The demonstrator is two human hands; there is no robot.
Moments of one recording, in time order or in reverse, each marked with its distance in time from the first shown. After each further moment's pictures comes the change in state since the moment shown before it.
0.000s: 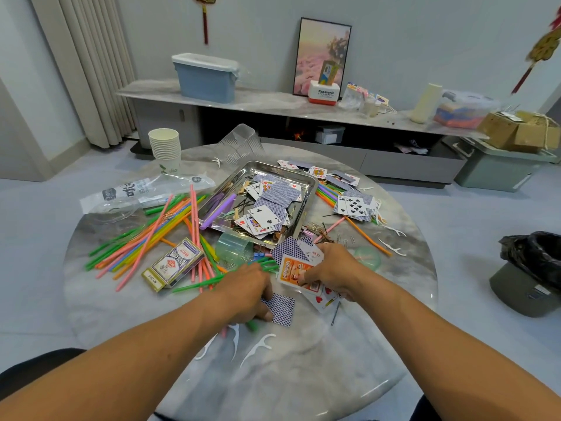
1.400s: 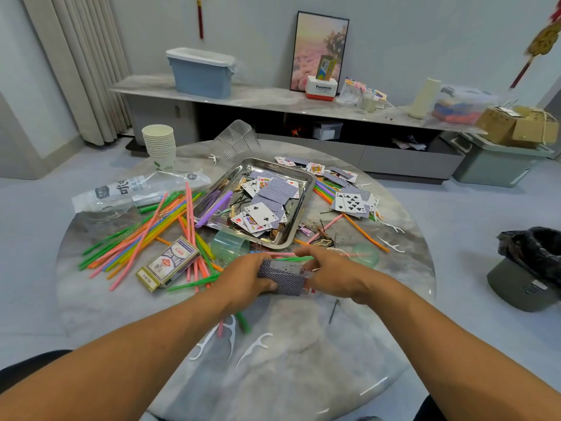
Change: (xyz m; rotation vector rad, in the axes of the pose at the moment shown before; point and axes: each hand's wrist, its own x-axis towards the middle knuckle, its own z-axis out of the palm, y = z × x) left_hand 0.008 0.001 0.000 -0.524 0.222 0.018; right_hand -0.003 0.014 -0.004 -0.093 -0.201 -0.179
